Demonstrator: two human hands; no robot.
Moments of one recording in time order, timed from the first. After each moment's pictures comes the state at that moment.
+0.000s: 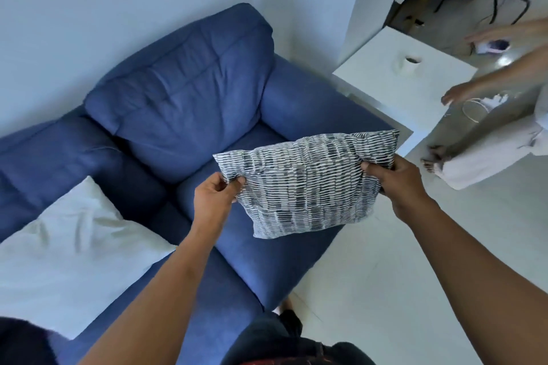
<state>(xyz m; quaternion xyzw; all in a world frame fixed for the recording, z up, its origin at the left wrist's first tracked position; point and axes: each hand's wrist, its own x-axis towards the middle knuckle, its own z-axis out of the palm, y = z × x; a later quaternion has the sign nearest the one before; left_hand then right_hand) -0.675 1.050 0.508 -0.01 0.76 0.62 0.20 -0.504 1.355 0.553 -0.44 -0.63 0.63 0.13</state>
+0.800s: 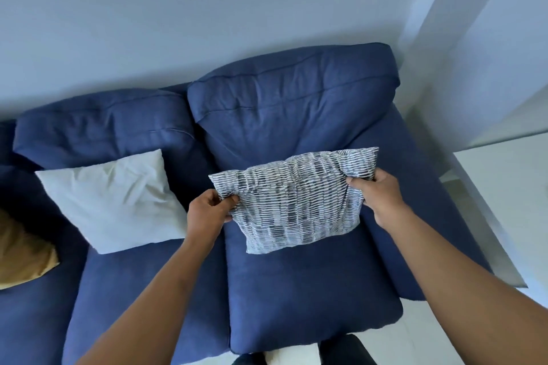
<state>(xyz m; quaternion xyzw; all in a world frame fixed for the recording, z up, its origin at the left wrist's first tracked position) -0.750 1.049 0.496 -0.30 0.75 0.59 0.05 -0.804 1.398 0.514 -0.26 -0.69 0.67 -0.11</state>
